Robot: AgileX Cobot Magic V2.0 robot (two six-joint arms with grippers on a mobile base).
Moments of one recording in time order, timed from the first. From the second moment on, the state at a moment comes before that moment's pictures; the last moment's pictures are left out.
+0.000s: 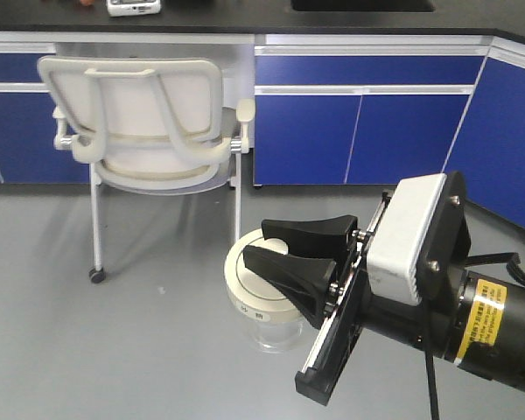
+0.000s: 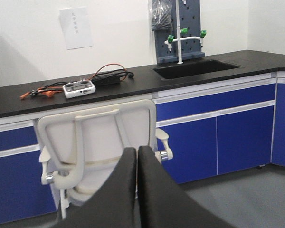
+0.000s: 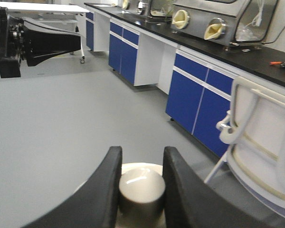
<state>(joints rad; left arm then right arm) -0.09 0.62 -0.33 0.26 -0.23 -0.14 0.65 1.09 -0.60 -0.95 -0.50 0.73</state>
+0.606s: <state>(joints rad) -0.09 0.62 -0.33 0.26 -0.23 -0.14 0.65 1.10 -0.60 -0.95 -0.50 0.73</state>
